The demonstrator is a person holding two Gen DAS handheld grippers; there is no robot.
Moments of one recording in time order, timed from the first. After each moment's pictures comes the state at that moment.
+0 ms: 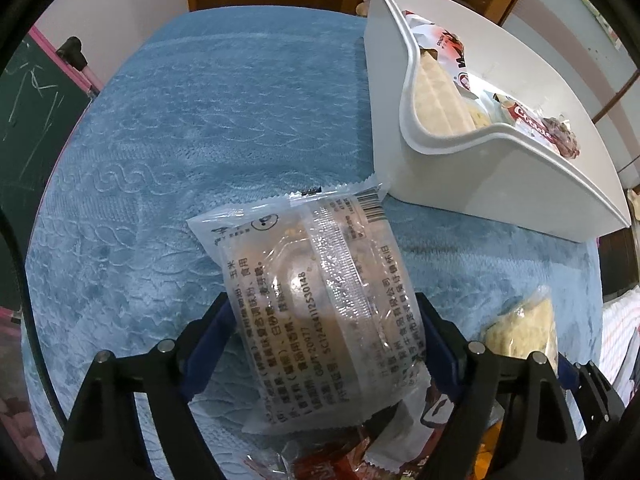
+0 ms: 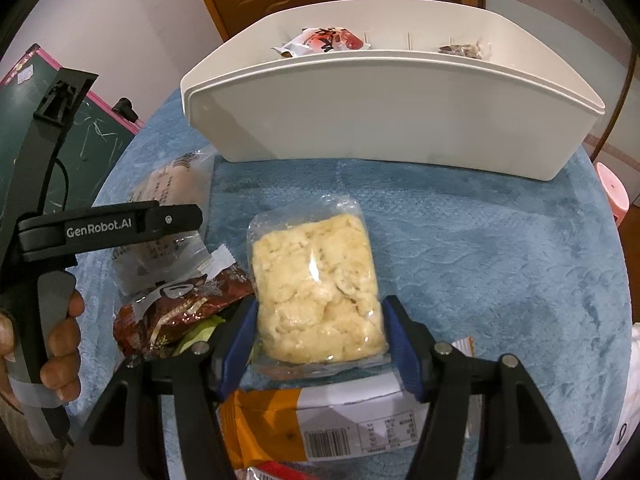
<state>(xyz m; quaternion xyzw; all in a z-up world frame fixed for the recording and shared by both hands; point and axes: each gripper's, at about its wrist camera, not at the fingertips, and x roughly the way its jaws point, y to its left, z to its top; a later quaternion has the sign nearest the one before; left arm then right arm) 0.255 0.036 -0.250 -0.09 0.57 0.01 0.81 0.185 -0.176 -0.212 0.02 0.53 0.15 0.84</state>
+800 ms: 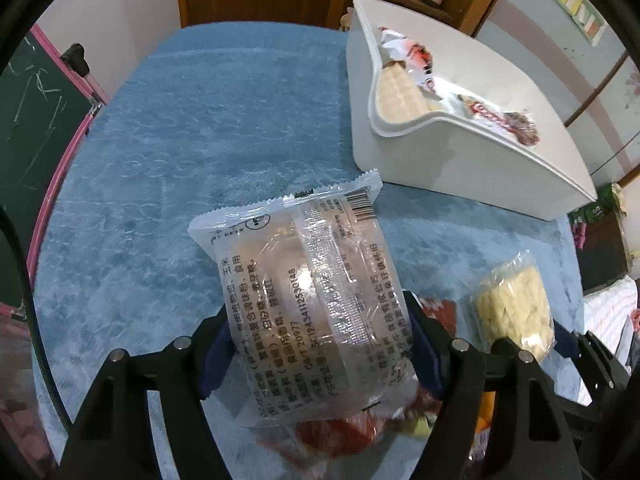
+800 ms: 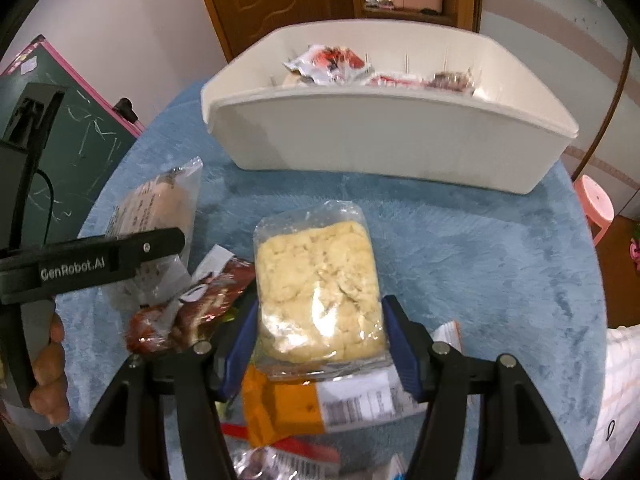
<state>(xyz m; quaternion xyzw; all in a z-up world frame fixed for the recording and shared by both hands) 0.207 0.039 -0.216 -0.09 0.55 -0.01 0.83 0.164 -0.166 -0.184 0.00 0.50 0.13 0.85</state>
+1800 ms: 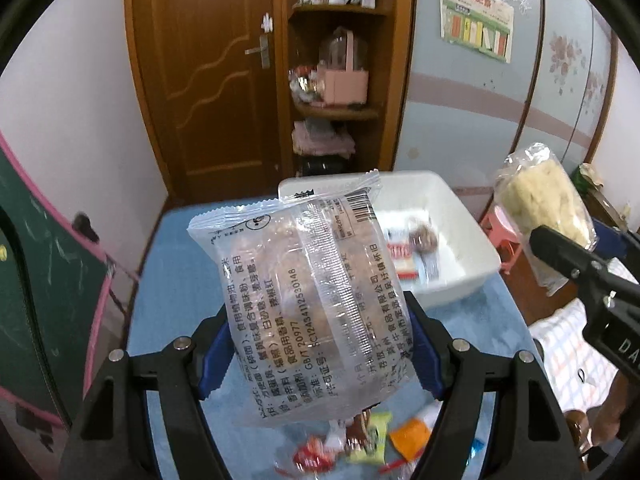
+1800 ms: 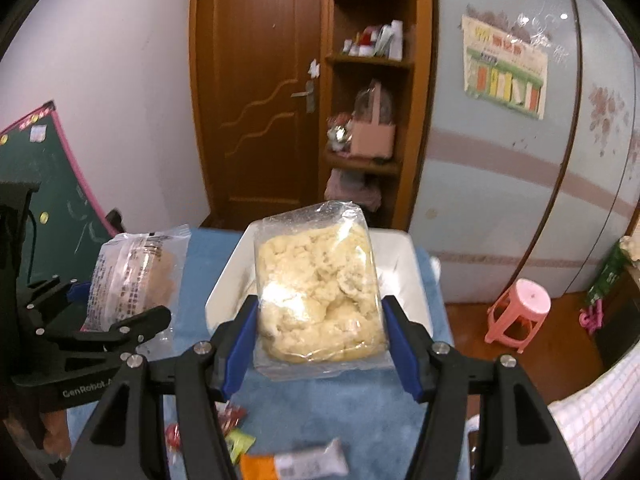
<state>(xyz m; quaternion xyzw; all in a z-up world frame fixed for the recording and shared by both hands) 0.205 -0.010 -0.029 0.02 0.38 -0.06 0.92 0.165 -0.197 0.014 -0.04 0.31 0.06 0.95</state>
